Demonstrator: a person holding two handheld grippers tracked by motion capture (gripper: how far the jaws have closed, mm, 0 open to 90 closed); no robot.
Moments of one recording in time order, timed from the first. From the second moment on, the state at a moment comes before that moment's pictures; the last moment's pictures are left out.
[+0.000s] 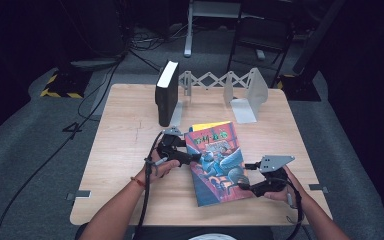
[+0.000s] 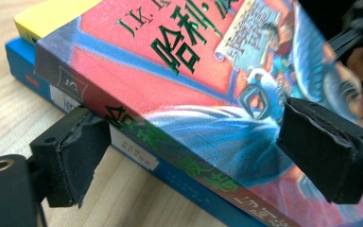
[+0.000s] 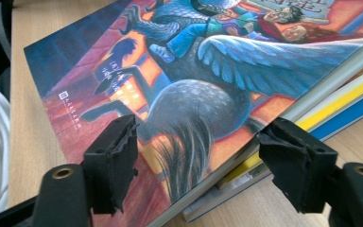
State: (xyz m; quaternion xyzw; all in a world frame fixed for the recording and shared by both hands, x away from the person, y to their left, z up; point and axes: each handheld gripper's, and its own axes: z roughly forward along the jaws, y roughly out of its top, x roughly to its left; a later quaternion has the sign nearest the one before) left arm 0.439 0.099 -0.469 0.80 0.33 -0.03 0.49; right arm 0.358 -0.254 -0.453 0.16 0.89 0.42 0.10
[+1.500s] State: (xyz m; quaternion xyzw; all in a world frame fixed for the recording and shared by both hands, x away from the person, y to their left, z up) left arm 0.392 0.071 -0.413 0.80 0.18 0.02 0.58; right arm 0.387 -0.256 -0.446 0.21 0.85 0.48 0.05
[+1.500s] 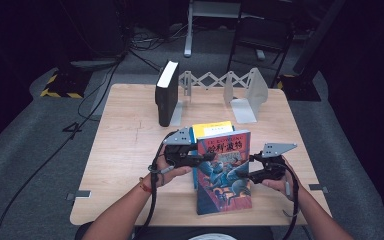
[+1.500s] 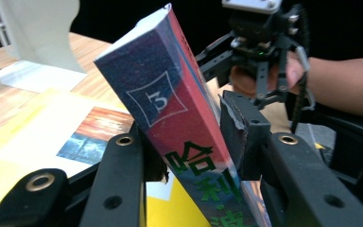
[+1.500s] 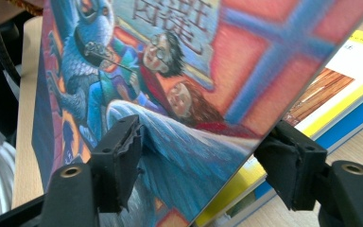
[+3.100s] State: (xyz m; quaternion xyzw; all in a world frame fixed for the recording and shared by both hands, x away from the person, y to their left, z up) left arm 0.347 0.042 -0.379 0.80 0.15 0.05 0.58; right arm 0.391 -0.344 -0.444 0.28 0.84 0.46 0.12
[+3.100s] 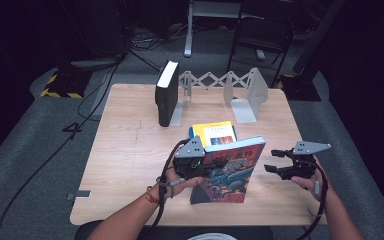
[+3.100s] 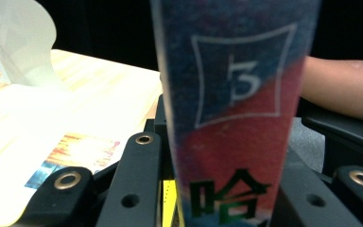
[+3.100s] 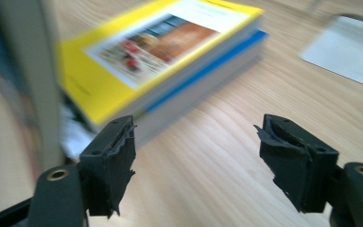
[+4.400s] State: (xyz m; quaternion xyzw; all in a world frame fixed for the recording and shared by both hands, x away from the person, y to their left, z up) left arm 0.388 0.069 -0.320 0.76 0.19 0.16 0.61; right arm 0.417 -0.351 -0.494 0.35 0.86 0.35 0.14
